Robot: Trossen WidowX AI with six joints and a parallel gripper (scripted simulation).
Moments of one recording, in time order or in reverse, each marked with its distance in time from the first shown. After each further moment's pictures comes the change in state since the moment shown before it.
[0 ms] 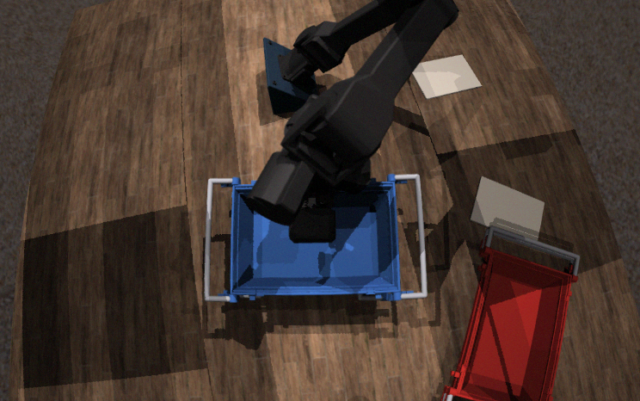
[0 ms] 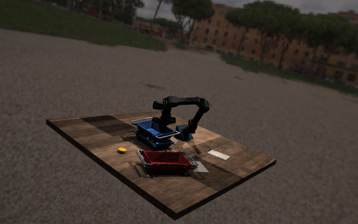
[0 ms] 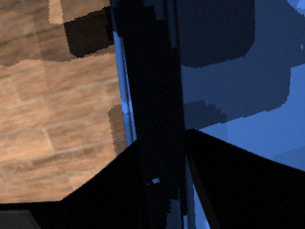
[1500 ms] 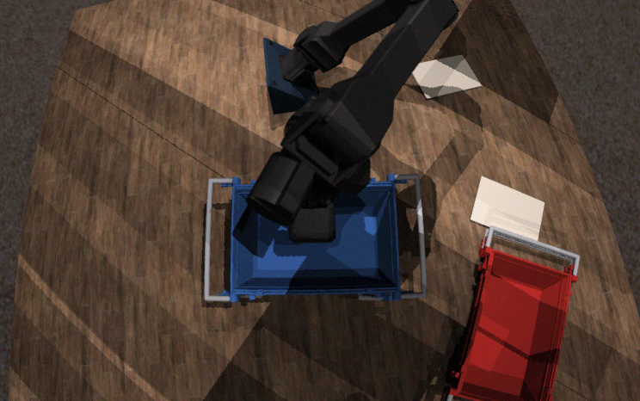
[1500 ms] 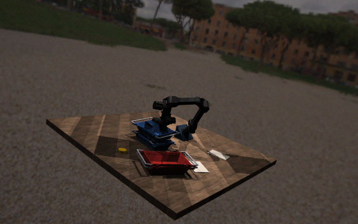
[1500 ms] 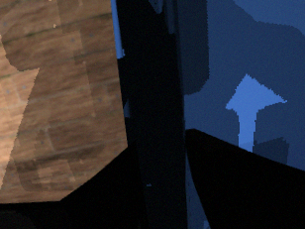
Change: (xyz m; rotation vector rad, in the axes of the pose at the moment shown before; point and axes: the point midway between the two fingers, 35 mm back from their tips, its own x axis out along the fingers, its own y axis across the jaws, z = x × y) arm 0.000 0.000 0.000 0.000 0.000 0.001
